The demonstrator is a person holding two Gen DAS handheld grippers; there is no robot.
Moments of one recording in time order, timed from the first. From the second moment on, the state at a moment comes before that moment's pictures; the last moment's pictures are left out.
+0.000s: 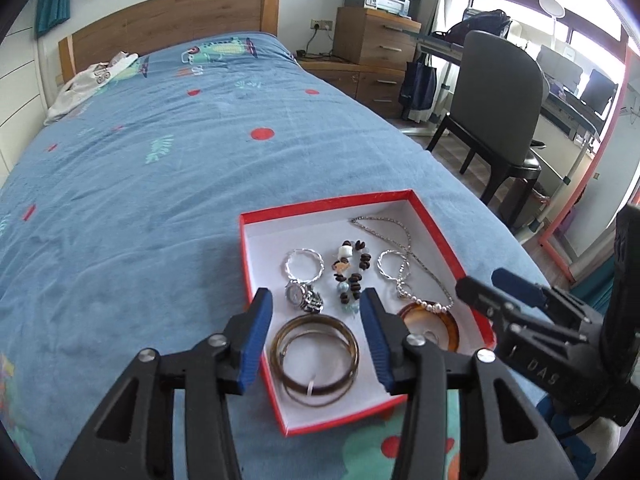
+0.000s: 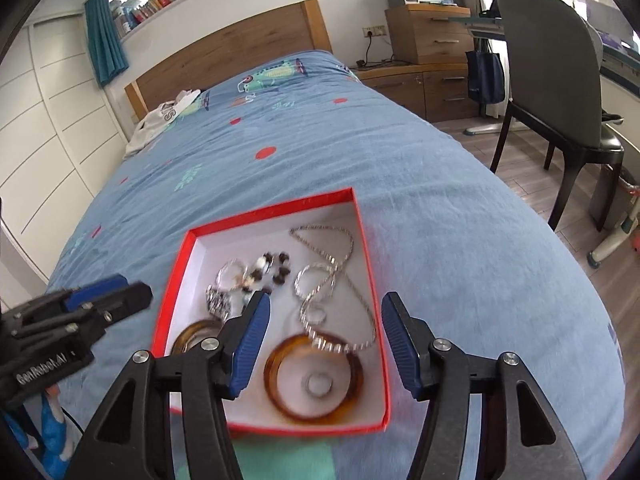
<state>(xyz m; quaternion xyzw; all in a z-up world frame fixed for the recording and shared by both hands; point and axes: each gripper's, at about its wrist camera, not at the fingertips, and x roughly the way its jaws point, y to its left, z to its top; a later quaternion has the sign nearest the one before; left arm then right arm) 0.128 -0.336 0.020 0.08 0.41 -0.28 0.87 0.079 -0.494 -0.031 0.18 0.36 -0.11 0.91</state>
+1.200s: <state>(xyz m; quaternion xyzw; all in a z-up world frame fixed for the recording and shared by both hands) 0.001 -0.103 0.058 0.07 0.36 -0.06 0.93 -0.026 -0.296 0.042 0.04 0.34 -0.02 0.94</state>
